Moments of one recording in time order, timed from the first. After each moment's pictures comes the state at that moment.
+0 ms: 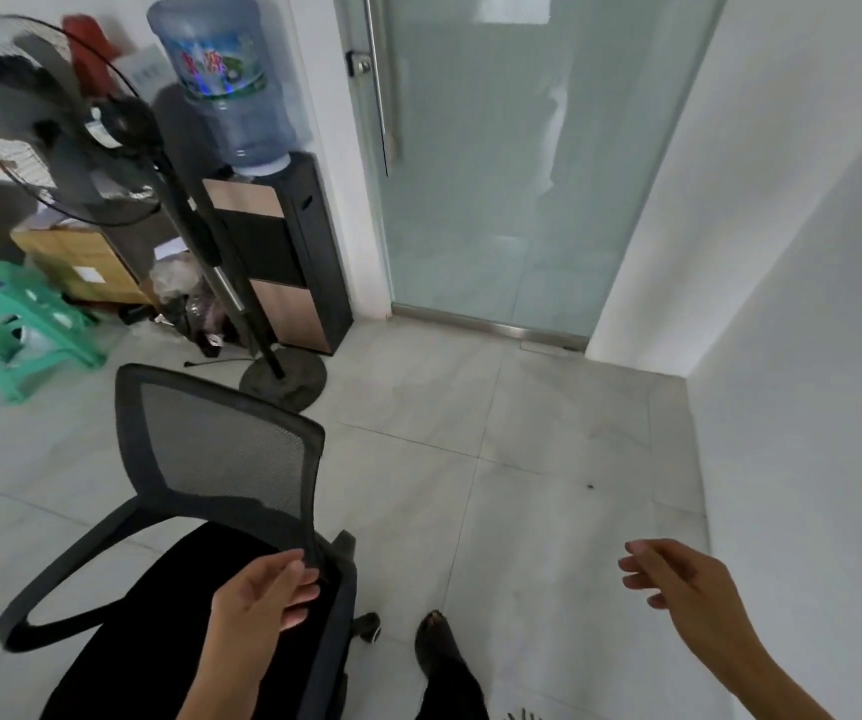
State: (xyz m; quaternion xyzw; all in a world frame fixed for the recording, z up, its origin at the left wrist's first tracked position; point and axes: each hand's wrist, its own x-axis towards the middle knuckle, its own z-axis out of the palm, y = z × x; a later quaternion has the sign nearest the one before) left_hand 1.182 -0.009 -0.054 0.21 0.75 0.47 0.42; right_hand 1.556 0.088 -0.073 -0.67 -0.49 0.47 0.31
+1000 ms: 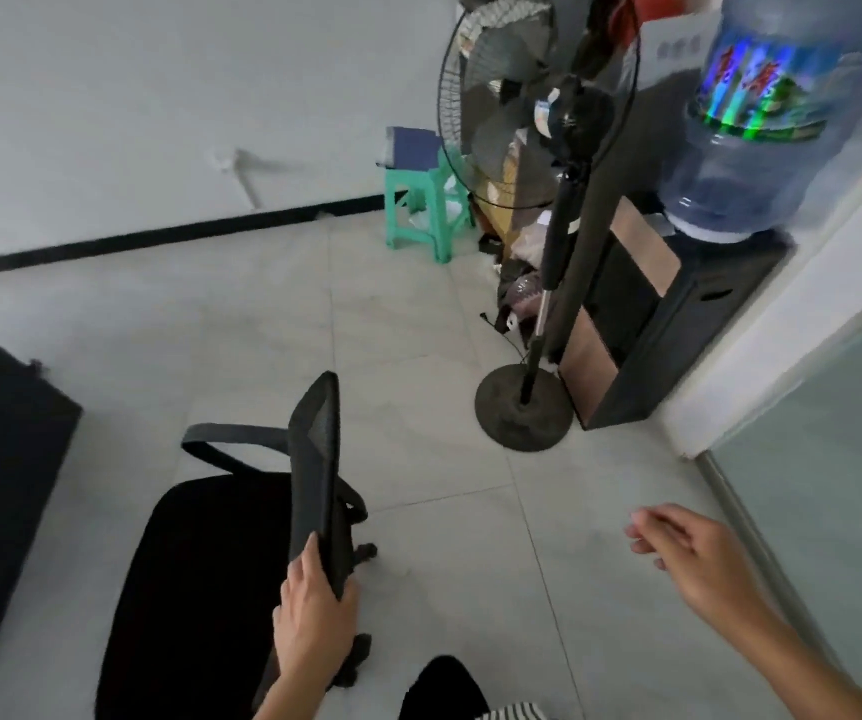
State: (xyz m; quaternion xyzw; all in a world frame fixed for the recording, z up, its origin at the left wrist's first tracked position) left_hand 1.084 0.293 -0.111 -0.17 0.94 0.23 0.17; right_hand 1.145 0.658 -0.069 -0.28 -0.82 0.51 -0.02
